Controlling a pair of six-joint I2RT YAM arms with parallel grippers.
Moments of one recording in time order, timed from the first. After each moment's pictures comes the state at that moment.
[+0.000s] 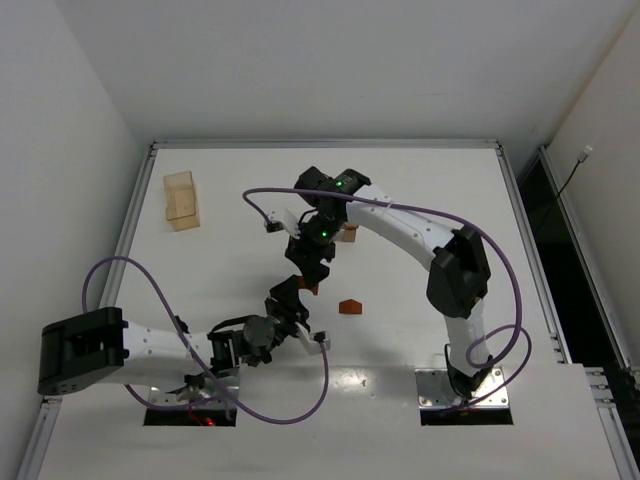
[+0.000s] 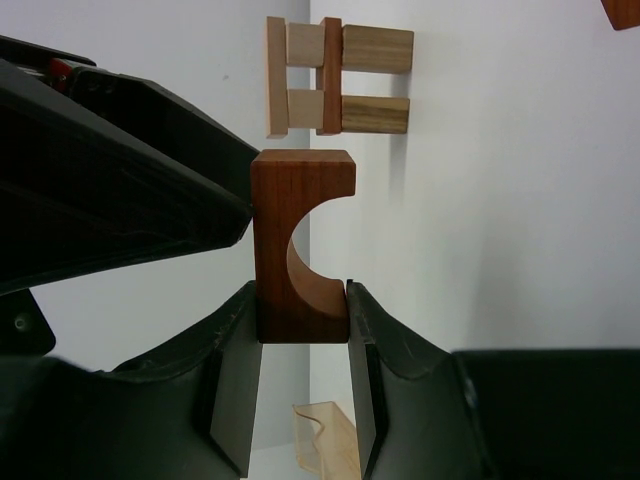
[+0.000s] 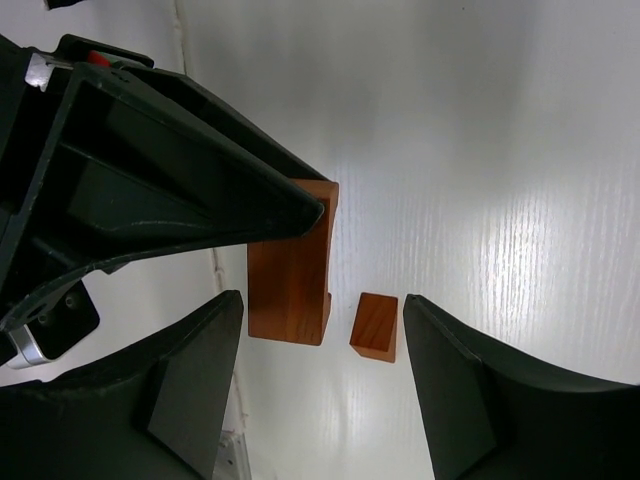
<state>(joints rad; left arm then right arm) -1.27 1.12 0.15 0.78 -0.63 1.25 0.78 2.01 1.82 -1.15 -0.58 -0.56</state>
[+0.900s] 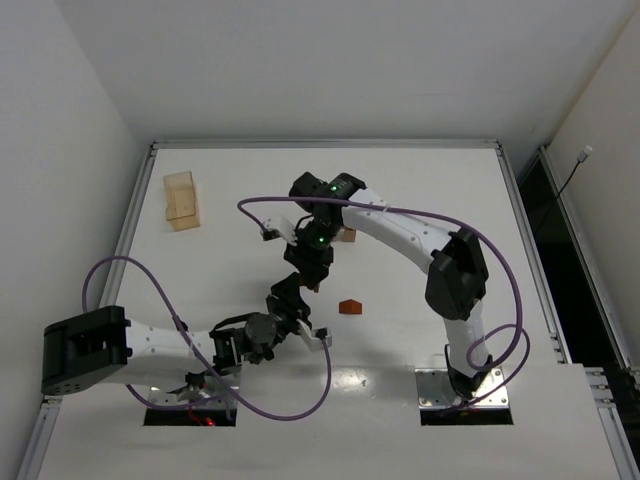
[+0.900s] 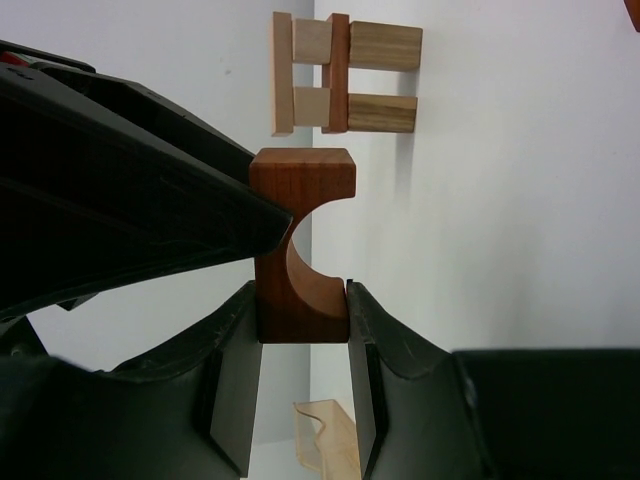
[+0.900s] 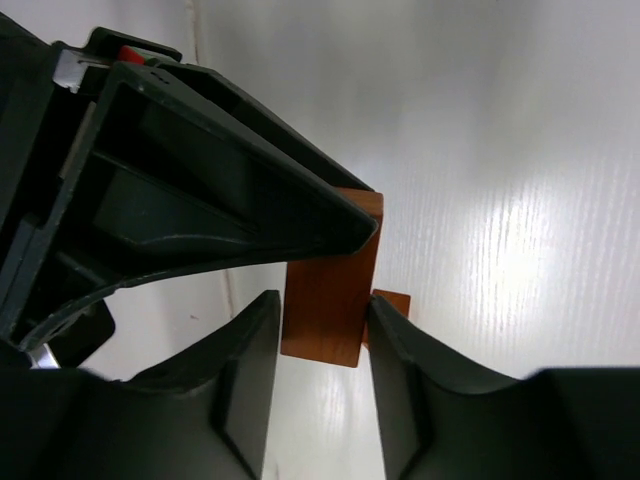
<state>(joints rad) -1.25 1.14 0.17 0.78 -0.63 1.25 0.81 2.01 1.82 -1.18 -0.57 -0.57</state>
